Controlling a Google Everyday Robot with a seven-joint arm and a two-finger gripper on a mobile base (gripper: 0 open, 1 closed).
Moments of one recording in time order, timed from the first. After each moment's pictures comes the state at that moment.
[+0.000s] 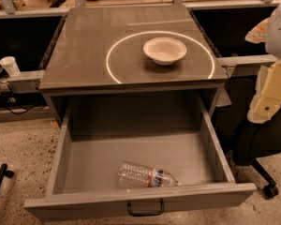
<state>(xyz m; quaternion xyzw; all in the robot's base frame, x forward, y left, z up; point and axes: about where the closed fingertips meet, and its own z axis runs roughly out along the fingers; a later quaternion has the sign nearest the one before) 0.438 -0.216 0.979 -0.60 0.78 -0.04 0.16</state>
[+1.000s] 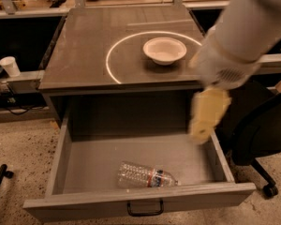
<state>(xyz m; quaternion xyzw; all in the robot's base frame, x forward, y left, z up) 0.434 -0.120 0.927 -0.65 0.75 0.01 0.14</state>
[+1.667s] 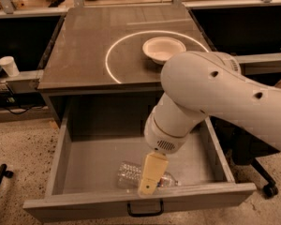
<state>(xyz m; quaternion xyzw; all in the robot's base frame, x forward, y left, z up) 0.391 -0.021 0.775 -0.64 0.75 0.12 0.11</state>
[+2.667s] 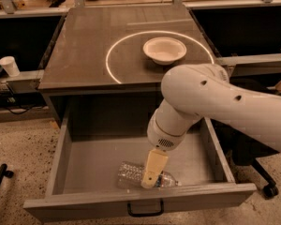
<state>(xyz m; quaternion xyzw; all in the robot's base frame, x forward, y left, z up) 0.425 -0.030 0.727 -0.64 0.75 0.12 0.11</state>
